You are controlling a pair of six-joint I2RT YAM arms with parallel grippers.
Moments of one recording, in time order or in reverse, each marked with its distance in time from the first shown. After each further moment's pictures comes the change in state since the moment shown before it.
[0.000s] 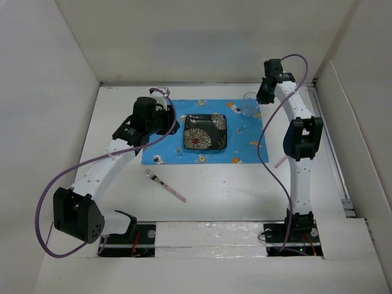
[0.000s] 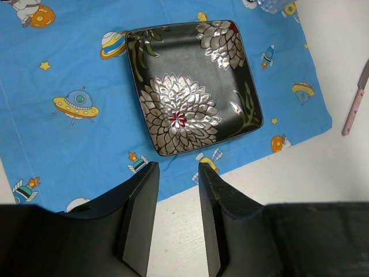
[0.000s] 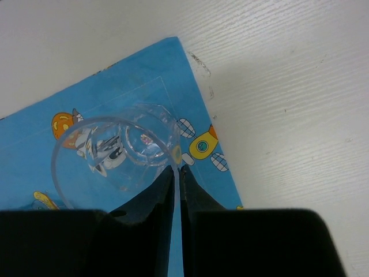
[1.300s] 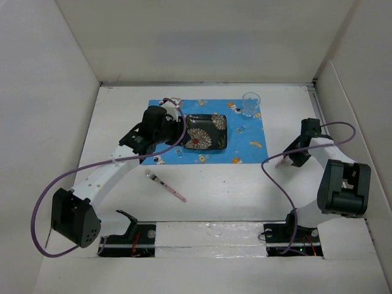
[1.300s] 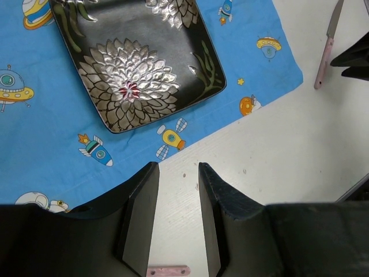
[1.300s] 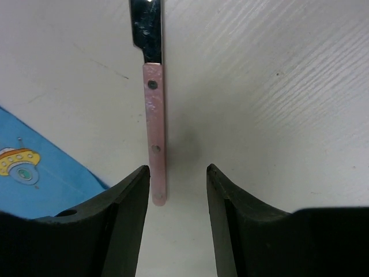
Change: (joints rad) left arm -0.116 -0.024 -0.068 0.008 0.056 -0.013; right arm -0.280 -0.897 -1.424 0.333 -0.043 0.172
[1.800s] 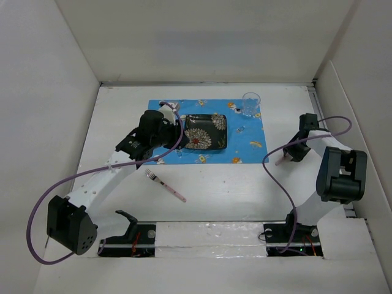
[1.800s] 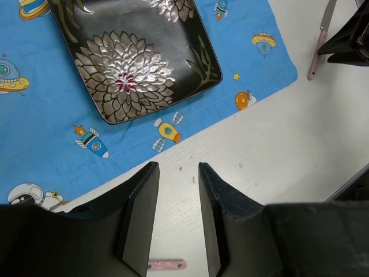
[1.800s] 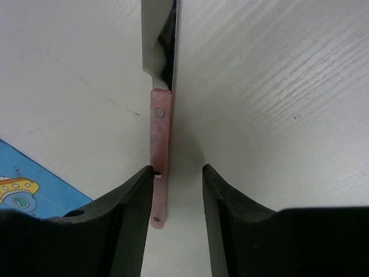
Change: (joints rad) left arm 0.000 -0.076 -0.065 0.011 0.007 -0.018; right arm 0.000 0.149 0.092 0.010 0.013 -0.047
